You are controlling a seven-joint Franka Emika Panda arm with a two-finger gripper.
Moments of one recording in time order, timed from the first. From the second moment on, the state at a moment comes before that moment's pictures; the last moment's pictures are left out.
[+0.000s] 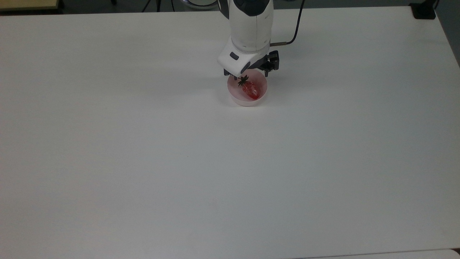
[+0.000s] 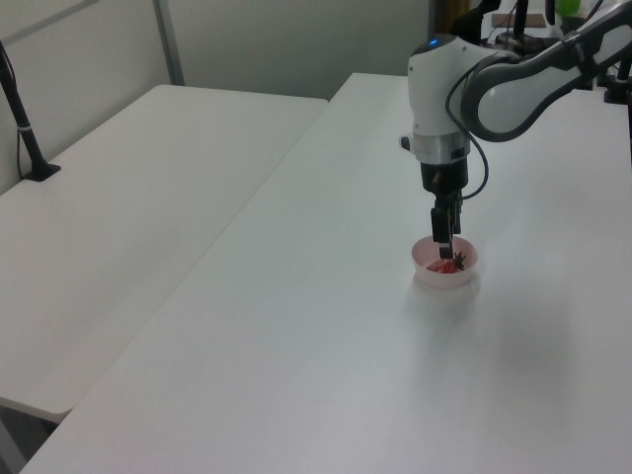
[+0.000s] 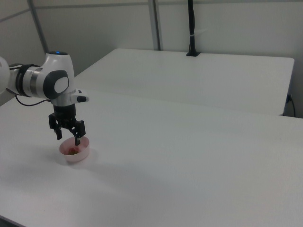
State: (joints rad) arm 0.05 0.21 0.23 -1.96 0.07 2.02 0.15
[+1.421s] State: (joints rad) arm 0.05 0.29 0.23 -1.95 -0.02 2.08 0.22
